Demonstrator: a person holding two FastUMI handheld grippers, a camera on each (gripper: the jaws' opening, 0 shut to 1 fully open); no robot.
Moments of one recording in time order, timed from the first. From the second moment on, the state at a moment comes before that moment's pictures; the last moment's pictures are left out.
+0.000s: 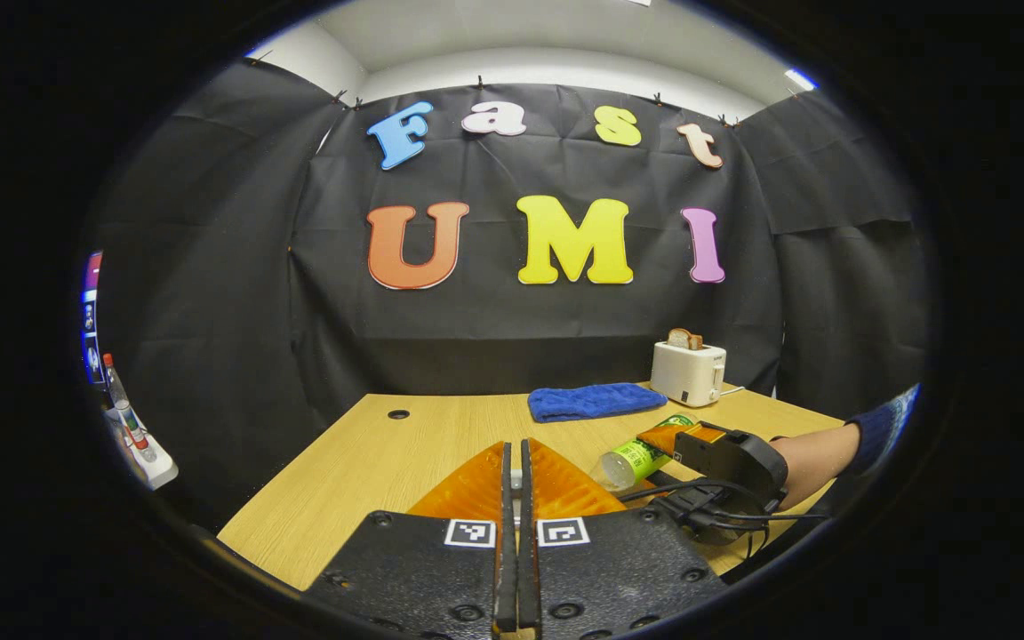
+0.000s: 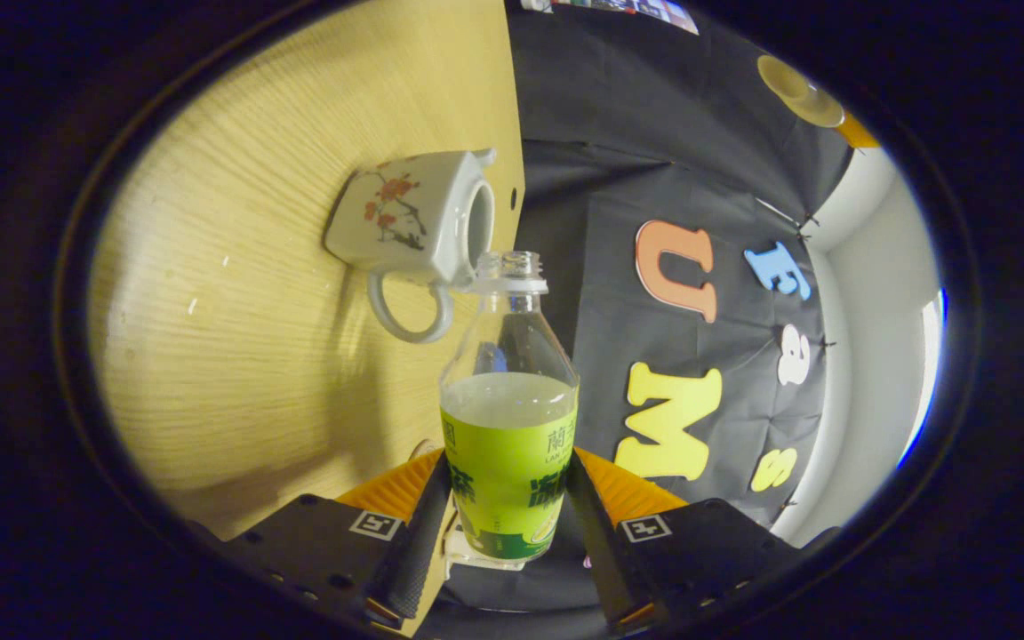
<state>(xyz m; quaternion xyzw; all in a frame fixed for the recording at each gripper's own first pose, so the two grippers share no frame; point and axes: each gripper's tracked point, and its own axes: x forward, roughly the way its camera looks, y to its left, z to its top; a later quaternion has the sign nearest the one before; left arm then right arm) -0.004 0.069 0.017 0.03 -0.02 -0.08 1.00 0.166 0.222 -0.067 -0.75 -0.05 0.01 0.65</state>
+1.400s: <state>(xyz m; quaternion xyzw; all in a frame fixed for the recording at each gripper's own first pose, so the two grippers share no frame) -0.005 0.076 0.012 0.03 -0.02 -0.08 1.00 0.159 0.242 -0.013 -0.82 -0.15 -0.06 0.54</state>
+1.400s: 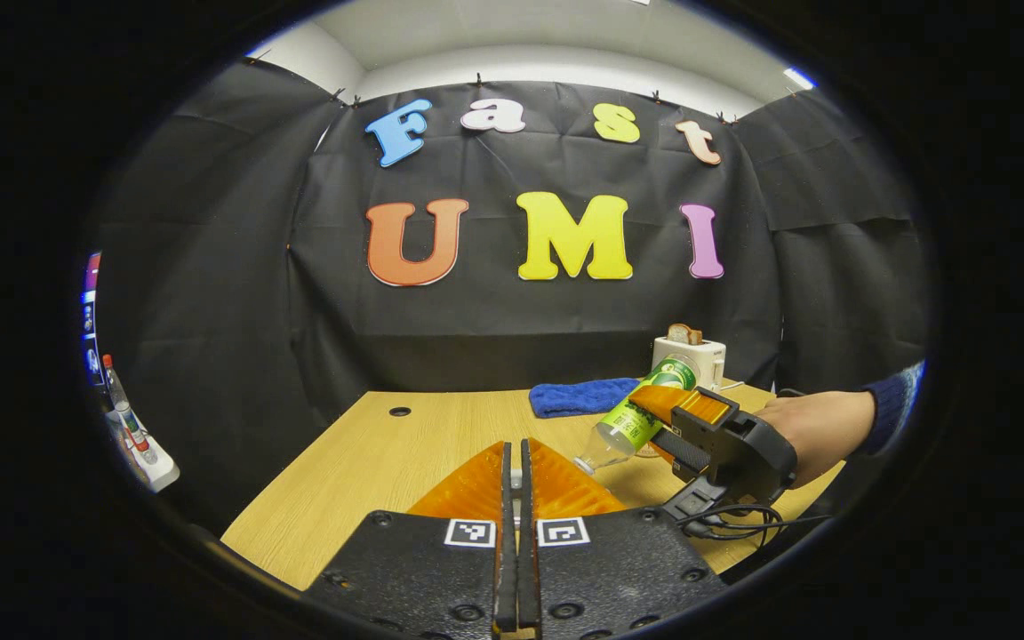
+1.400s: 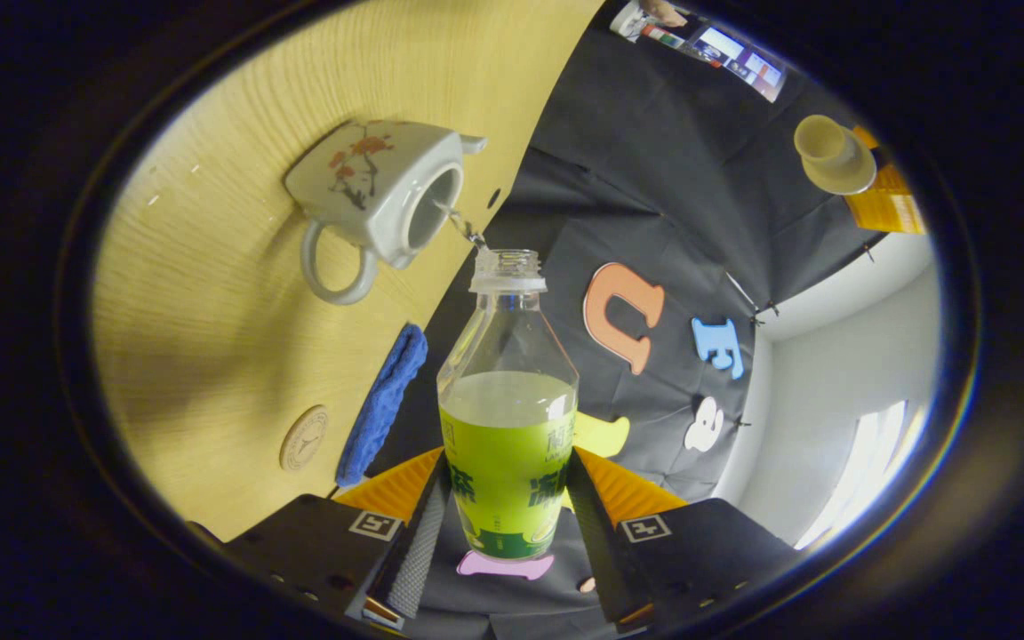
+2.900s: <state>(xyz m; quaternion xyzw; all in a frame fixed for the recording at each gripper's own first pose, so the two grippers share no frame) -0.005 0.071 0.010 0.04 -0.01 -0.08 1.00 0.161 0.253 -0.016 -0.86 -0.19 -0.08 0.48</state>
